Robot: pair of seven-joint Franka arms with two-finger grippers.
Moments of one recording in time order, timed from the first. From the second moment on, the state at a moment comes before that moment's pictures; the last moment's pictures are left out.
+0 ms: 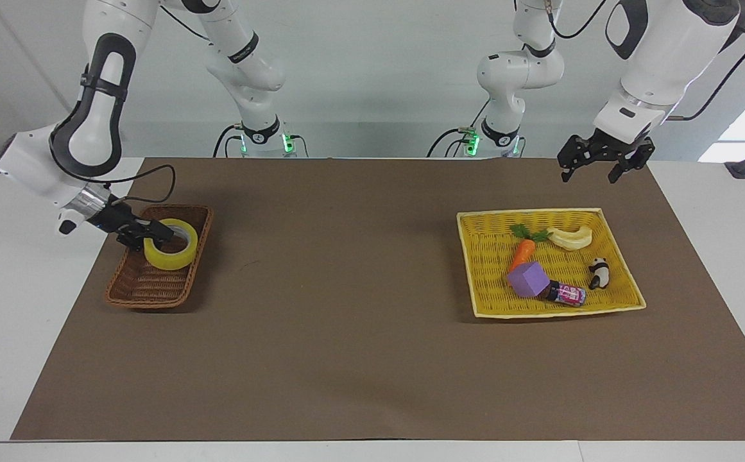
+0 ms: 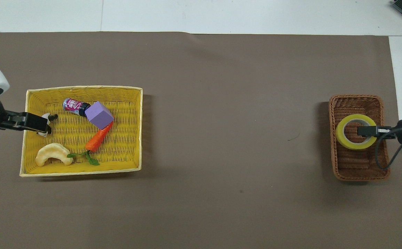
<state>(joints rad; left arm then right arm) 0.05 -0.06 -0.15 -1.64 0.03 1.52 0.06 -0.43 0.24 -0.04 -2.00 0.55 2.00 -0.67</state>
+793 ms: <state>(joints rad) 0.06 0.03 -0.15 -1.52 0.03 1.44 0.08 -0.42 0.26 -0.03 -1.94 0.51 2.02 -0.67</state>
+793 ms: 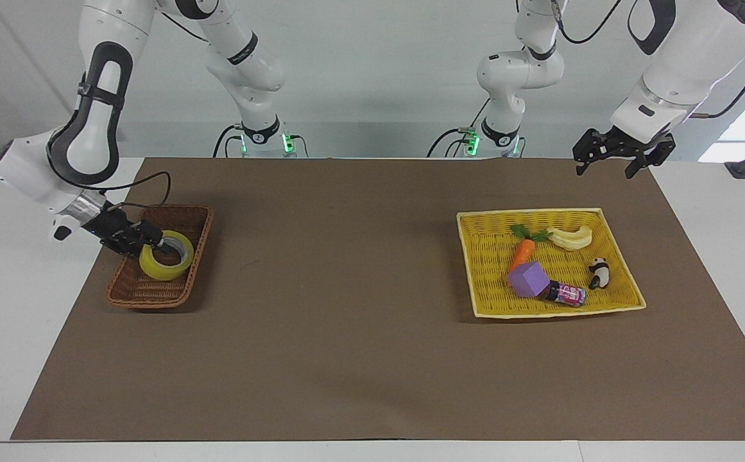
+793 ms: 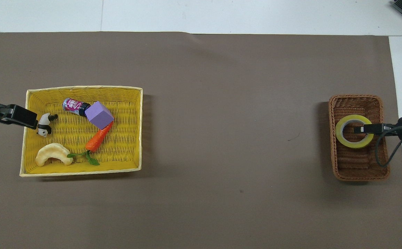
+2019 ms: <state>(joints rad) 0.07 0.03 -0.15 -1.52 0.03 1.45 0.08 -0.07 0.01 0.00 -1.70 0.08 1.68 0.14</state>
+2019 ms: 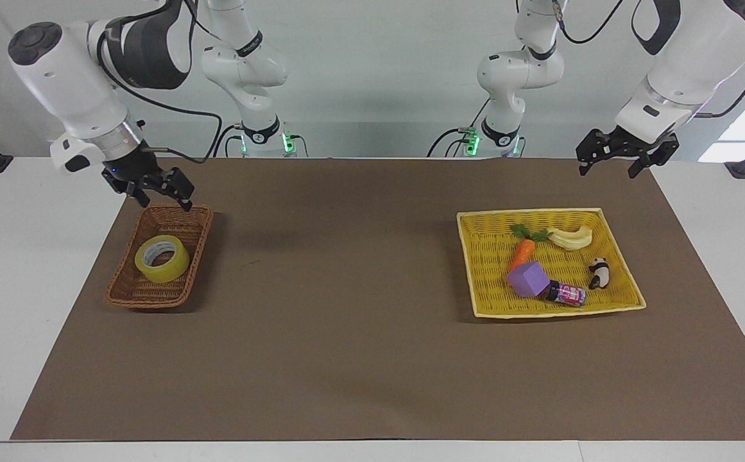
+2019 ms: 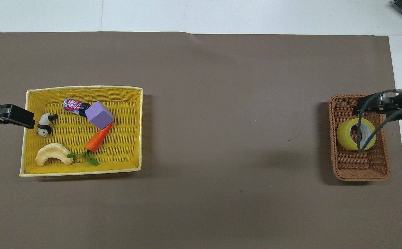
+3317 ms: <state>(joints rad) 0.07 0.03 -0.15 -1.52 0.03 1.45 0.08 -0.02 -0.08 -0.03 -1.56 0.03 1.48 0.13</state>
